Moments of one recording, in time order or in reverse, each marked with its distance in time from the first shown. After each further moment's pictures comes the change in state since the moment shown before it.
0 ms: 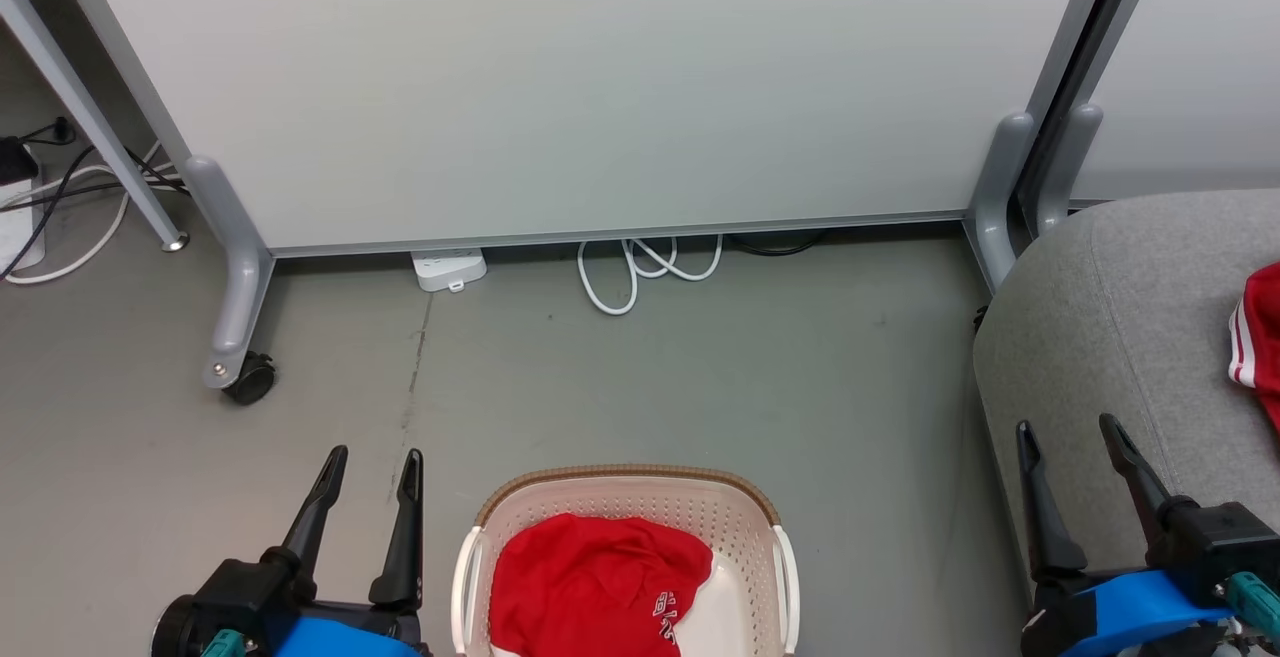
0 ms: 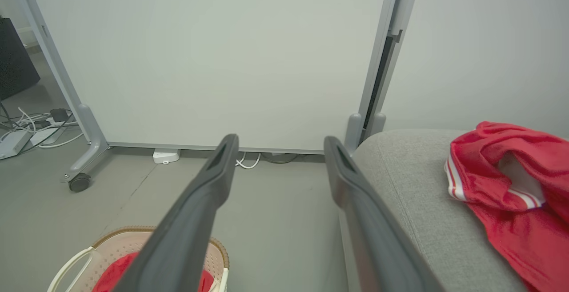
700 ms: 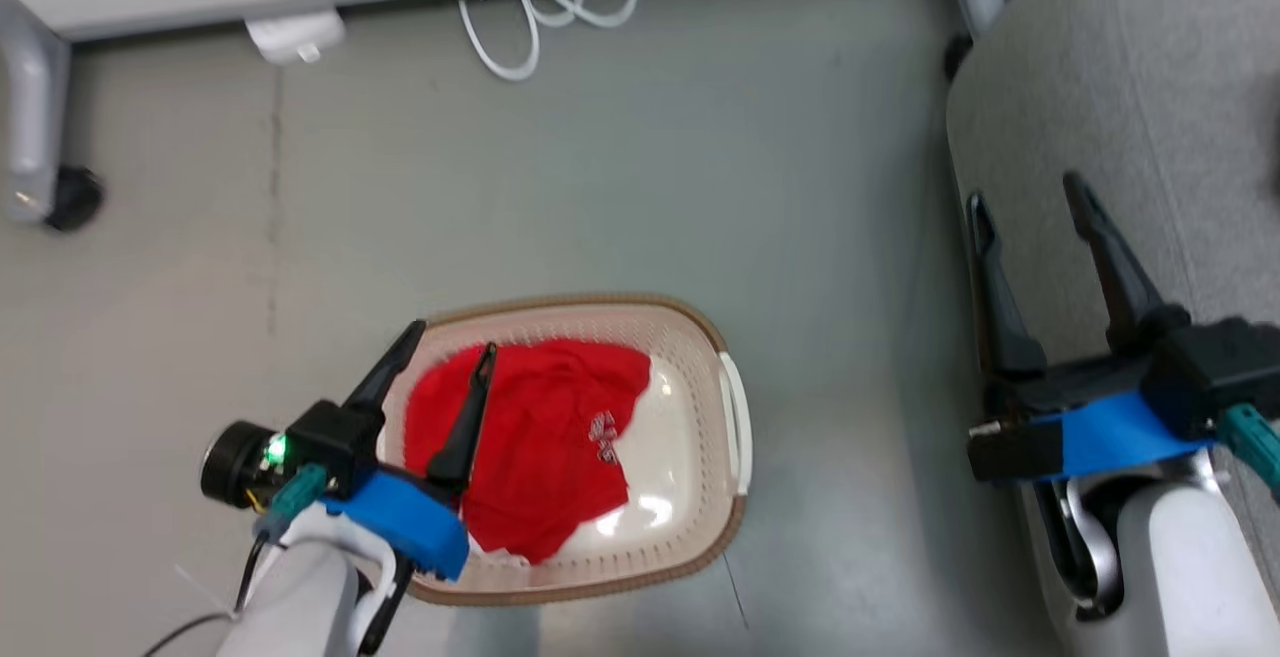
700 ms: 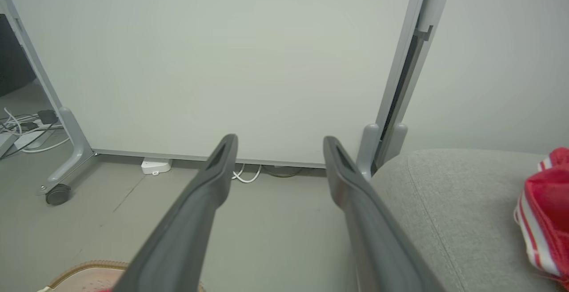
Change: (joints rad) left arm -0.312 0.088 -0.218 0.220 0.026 0.000 0.000; right arm -0.315 -0.015 0.109 -0.018 -0.007 0.000 -0.050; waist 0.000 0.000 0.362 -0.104
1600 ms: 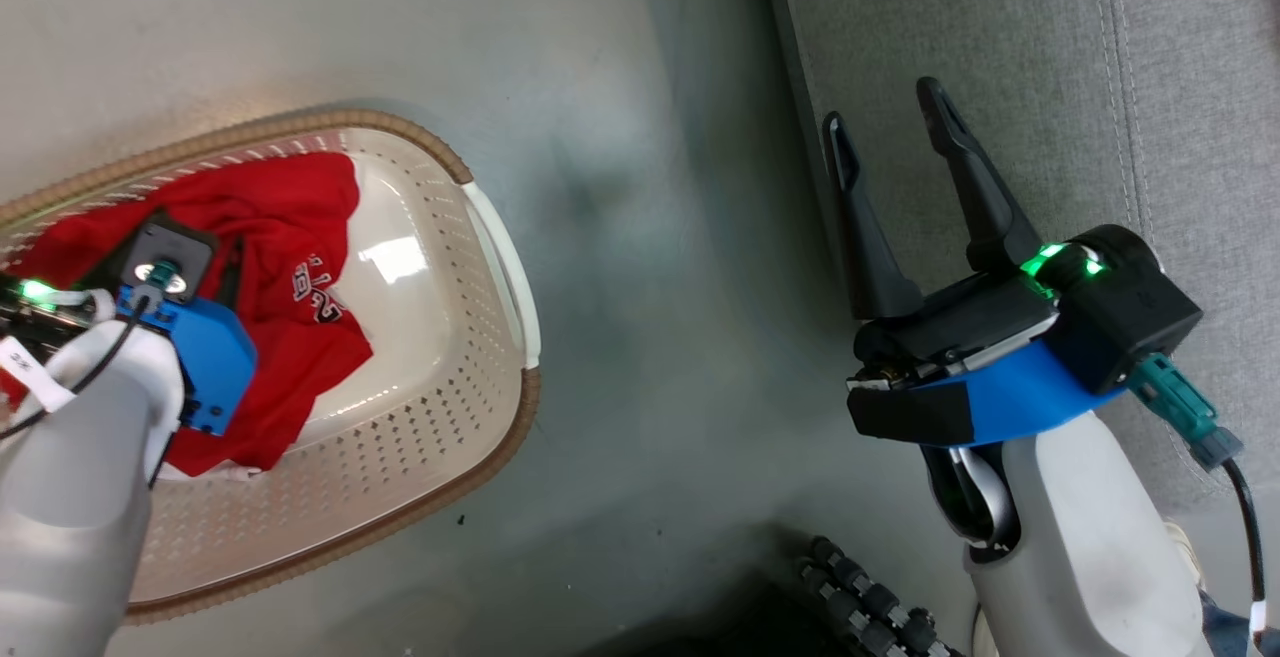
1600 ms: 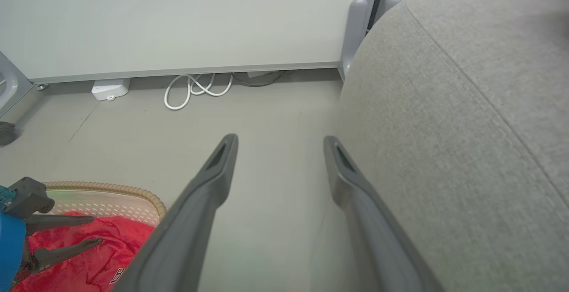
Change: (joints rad) left arm -0.486 0.235 -0.190 0.550 0.105 0.095 0.150; right arm -0.194 0.019 0.205 0.110 0.149 0.000 -0.151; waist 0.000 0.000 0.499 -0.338
